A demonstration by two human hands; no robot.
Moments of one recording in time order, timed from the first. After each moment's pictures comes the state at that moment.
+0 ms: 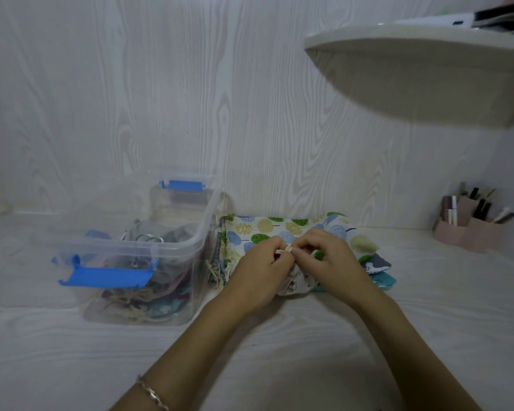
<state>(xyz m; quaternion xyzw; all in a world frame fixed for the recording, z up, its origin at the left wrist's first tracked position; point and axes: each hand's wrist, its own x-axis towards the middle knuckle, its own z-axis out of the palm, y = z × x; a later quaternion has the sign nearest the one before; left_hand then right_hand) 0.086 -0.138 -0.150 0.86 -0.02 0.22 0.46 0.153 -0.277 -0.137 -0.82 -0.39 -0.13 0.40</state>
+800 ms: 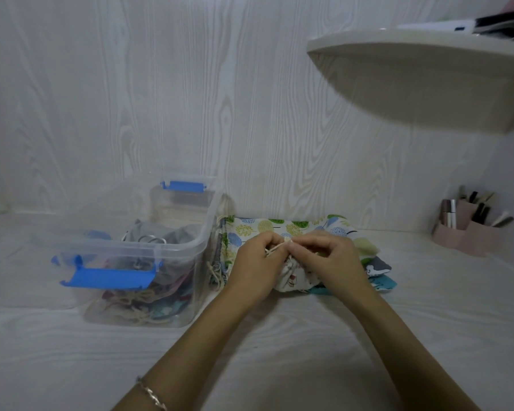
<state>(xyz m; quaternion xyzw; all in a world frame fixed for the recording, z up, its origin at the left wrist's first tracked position) 0.091 -0.133 -0.149 0.80 0.00 0.28 0.53 0.151 -0.274 -0.139 -0.75 -0.33 -0.09 0.56</state>
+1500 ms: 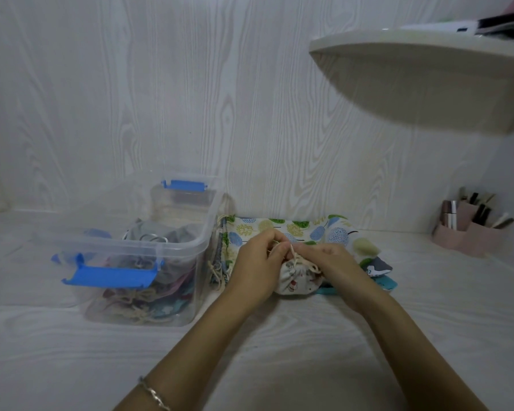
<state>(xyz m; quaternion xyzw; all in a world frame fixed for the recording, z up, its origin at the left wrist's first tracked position) 0.090 -0.135 -0.149 0.81 0.01 0.29 0.51 0.160 -0.278 -0.141 -0.77 -0.24 0.13 0.57</state>
